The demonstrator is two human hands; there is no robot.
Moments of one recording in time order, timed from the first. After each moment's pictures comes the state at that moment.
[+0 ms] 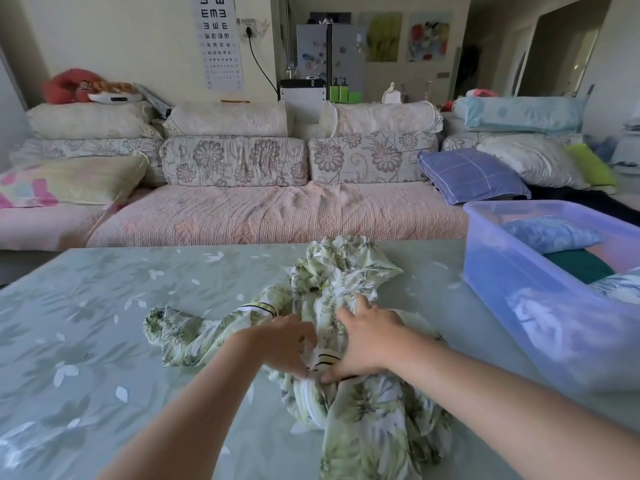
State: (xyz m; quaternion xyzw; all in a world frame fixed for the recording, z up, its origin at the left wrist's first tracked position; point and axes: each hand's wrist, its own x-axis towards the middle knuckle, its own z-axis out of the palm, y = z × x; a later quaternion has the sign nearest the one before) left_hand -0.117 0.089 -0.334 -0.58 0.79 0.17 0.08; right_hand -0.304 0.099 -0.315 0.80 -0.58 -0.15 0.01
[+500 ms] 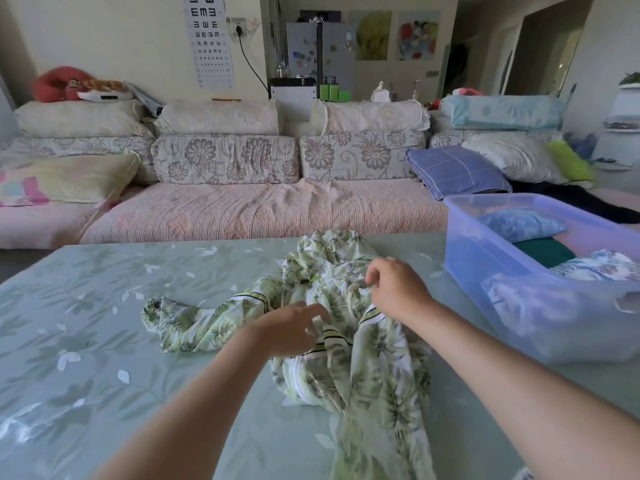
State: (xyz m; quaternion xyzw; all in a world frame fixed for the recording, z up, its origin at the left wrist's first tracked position) left_hand -0.144 0.114 -0.326 -0.54 0.82 0.17 -0.03; right_hand -0.361 0.102 -0.286 0.73 -0.64 0.24 -0.10
